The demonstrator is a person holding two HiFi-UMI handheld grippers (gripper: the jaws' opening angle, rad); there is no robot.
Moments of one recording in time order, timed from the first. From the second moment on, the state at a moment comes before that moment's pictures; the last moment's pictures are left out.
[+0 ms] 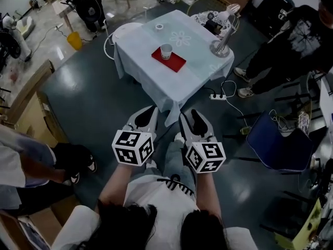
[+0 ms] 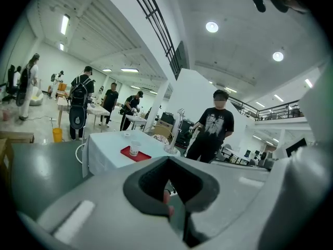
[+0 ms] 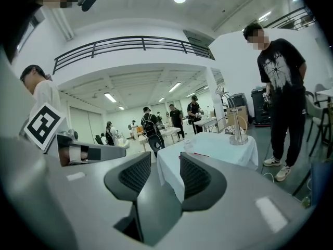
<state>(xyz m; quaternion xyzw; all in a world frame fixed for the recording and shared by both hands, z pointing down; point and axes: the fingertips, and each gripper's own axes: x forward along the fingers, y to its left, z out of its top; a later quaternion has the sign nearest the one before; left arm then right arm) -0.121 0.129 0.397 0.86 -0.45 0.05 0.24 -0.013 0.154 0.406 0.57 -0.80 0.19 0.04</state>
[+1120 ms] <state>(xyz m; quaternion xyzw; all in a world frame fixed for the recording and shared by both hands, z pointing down) -0.036 -0.043 0.419 0.79 -0.55 0.08 0.26 0.070 -0.051 0.421 0.47 -0.86 0.17 0.09</state>
